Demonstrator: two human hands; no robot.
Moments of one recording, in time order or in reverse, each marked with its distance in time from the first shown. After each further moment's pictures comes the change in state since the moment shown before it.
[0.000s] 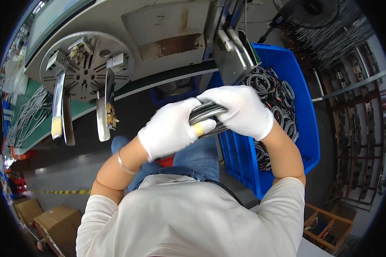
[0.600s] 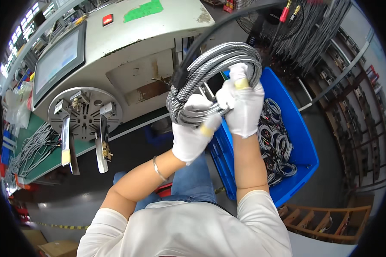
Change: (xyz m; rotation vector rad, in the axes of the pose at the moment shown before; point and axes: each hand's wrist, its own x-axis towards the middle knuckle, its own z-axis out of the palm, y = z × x) left_hand 0.079 0.025 0.076 -0.569 0.602 0.532; right_hand 0.003 0.014 -0.037 1.211 1.054 0.010
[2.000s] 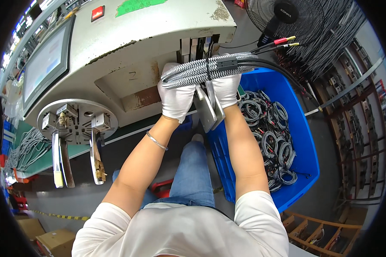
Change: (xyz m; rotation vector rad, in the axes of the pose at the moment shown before) left_hand 0.087 -0.095 -0.034 0.128 0.204 0.056; right_hand 0.098 0.154 -0.068 -0.517 -0.152 -0.400
